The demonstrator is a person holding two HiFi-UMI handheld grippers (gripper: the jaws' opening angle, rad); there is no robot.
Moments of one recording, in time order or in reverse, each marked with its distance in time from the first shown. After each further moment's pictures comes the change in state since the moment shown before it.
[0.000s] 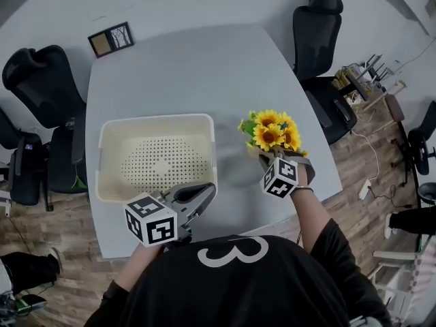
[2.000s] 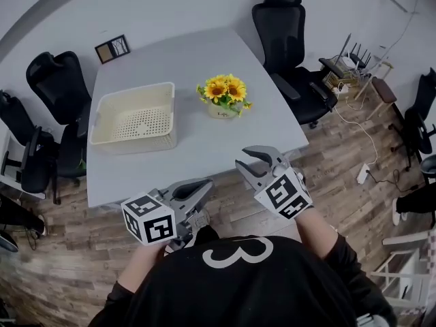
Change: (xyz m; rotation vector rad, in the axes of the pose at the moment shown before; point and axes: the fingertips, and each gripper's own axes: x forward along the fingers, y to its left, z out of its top) left arm 0.013 -0.221 -0.113 0.129 -0.056 0.024; right arm -0.287 0.122 -0.015 0.335 -0.632 -0.050
